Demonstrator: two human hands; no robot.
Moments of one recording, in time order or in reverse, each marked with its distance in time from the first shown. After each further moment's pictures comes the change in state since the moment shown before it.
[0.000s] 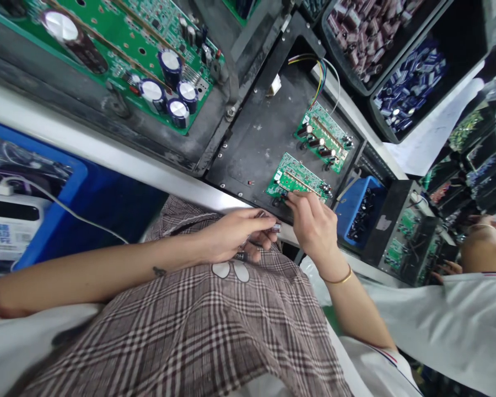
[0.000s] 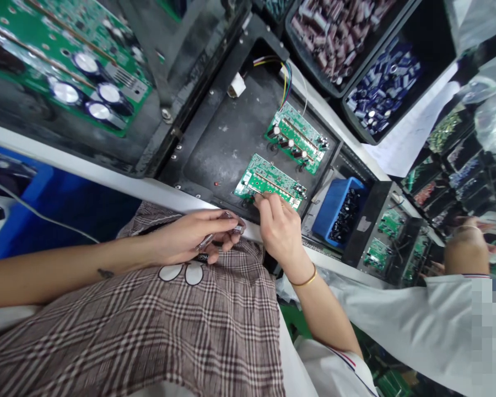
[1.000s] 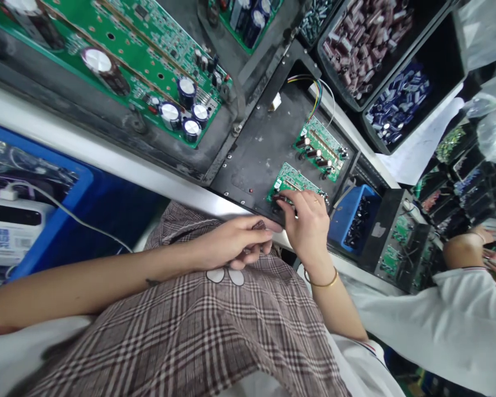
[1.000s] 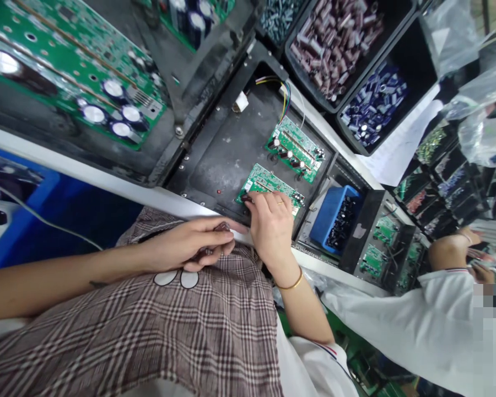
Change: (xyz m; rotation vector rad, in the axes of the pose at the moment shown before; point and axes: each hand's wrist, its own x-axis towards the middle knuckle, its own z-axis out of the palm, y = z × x) left_hand -0.015 0.006 -0.005 0.116 -0.091 -0.001; right_hand 0.030 -0.018 -0.002 0.177 0.030 0.245
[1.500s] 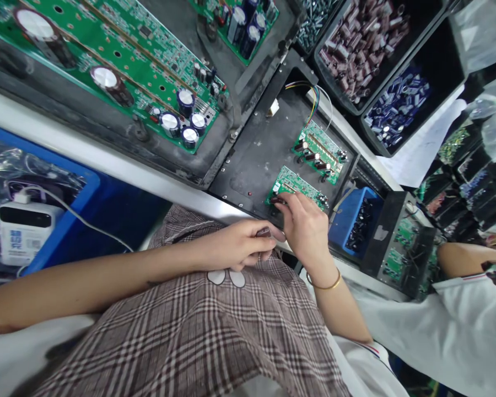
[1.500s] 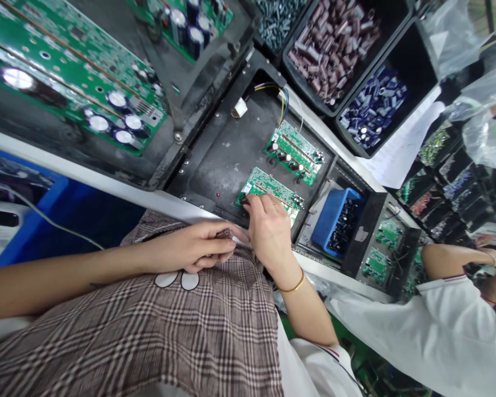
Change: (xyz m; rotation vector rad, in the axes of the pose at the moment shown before) left_hand -0.001 0.011 0.008 0.225 -0.051 -0.026; right_hand 0.004 -0.003 -0.006 -0.074 -0.083 -0.060
